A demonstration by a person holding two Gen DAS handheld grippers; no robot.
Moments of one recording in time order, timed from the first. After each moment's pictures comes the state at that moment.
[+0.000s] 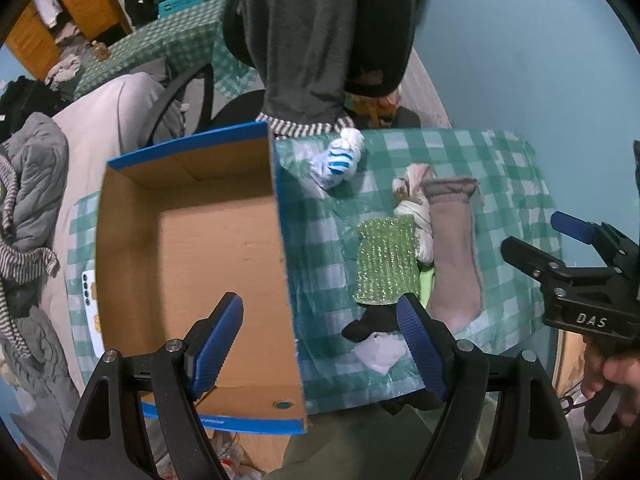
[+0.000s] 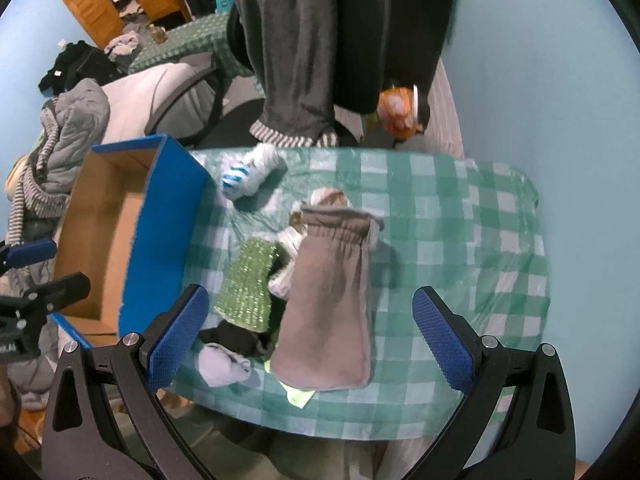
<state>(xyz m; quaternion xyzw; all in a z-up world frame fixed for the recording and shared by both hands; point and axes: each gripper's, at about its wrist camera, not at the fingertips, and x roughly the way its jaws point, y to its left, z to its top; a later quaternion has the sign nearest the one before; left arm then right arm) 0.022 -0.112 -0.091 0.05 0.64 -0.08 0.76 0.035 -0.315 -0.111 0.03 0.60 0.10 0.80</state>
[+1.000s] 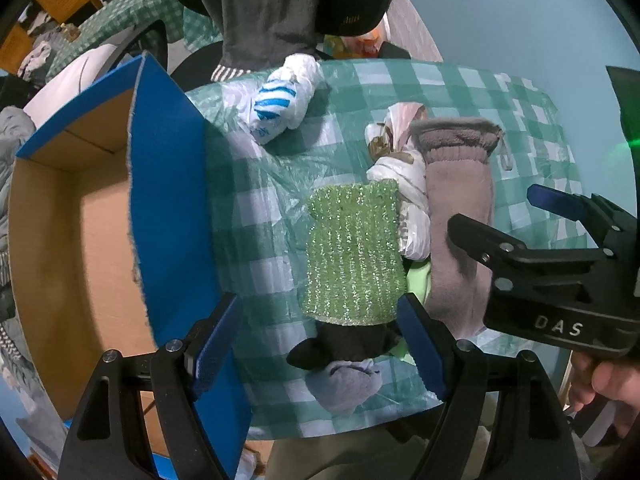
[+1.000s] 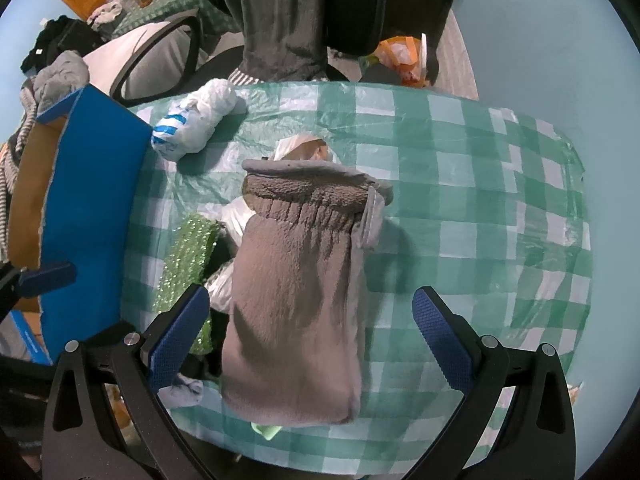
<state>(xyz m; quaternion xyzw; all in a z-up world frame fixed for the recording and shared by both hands) 0.039 -0.167 -0.190 0.06 0.70 -0.09 0.71 0.074 -0.325 -0.203 0.02 0.65 0.10 0.75</state>
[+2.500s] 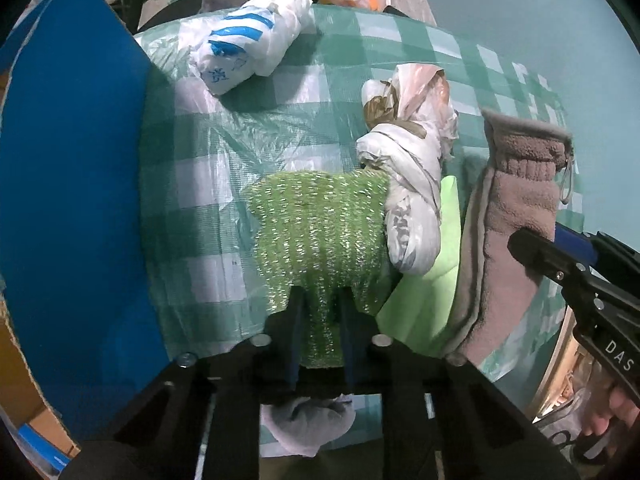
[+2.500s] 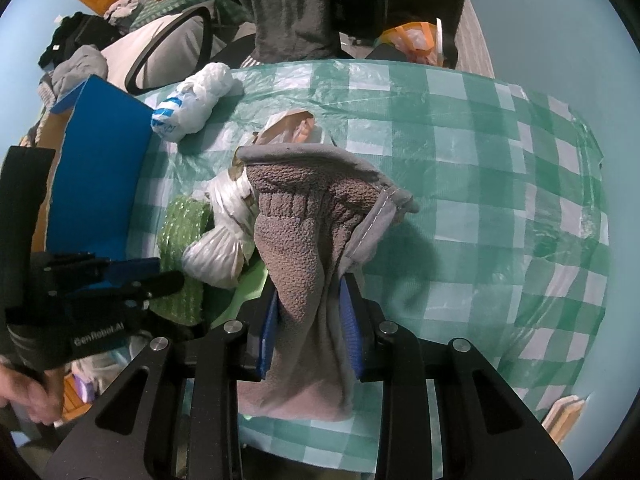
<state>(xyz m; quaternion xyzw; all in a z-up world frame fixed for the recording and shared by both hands) 0.059 -0.172 -0.260 -0.01 0.73 -0.11 0.67 0.065 -0.350 -0.209 0.04 0.66 0.15 0.73</state>
